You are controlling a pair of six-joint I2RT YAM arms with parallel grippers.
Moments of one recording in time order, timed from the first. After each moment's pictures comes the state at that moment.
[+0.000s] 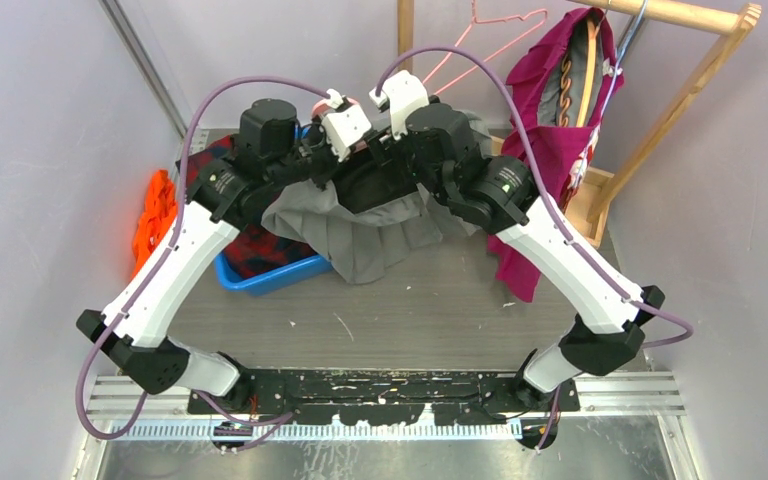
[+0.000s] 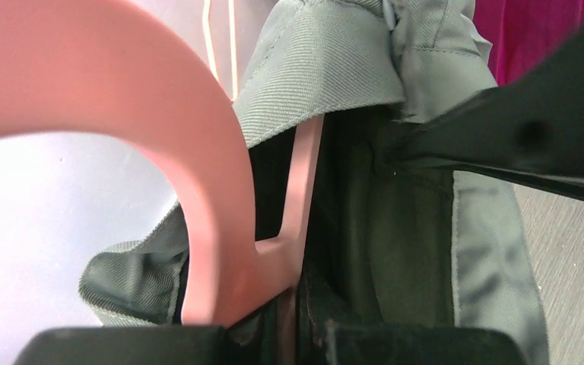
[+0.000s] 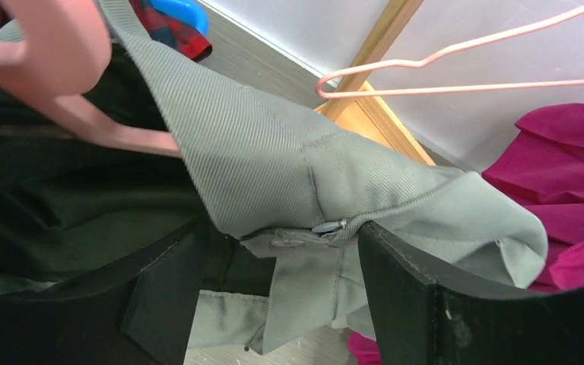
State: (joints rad) left arm -0.62 1.42 1.75 -0.67 0.20 0.48; right arm 0.88 1.52 1.98 -0.82 0.49 -0.10
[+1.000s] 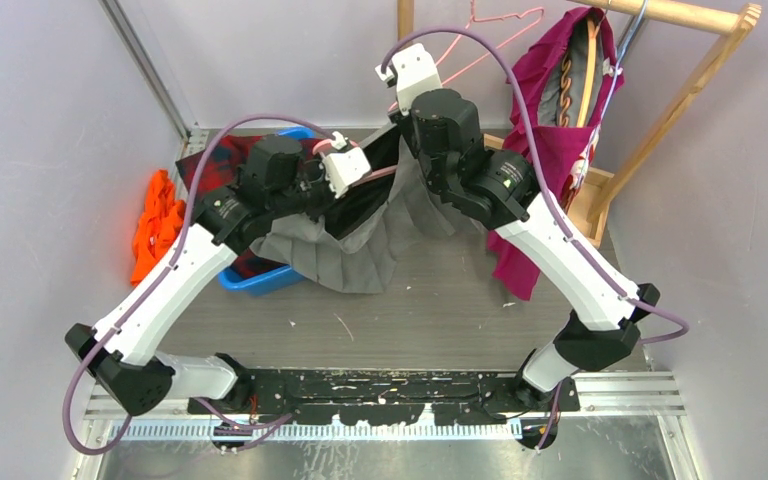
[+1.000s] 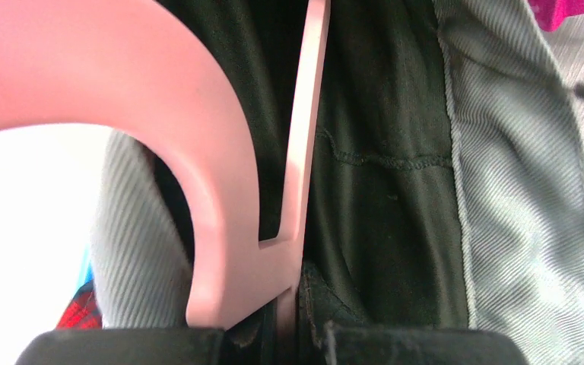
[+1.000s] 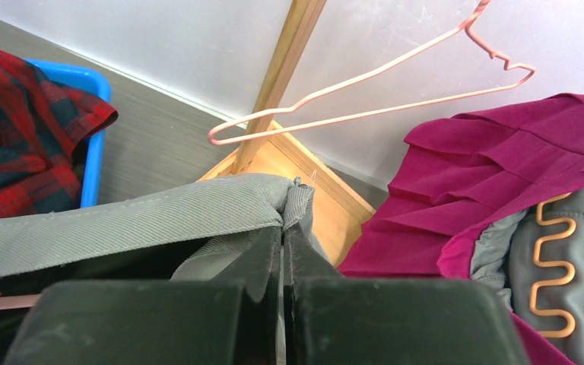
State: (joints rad) left arm -0.64 1.30 1.49 -0.67 0.17 0.53; right arm 0.88 1.57 2.06 -0.71 0.73 -0.20
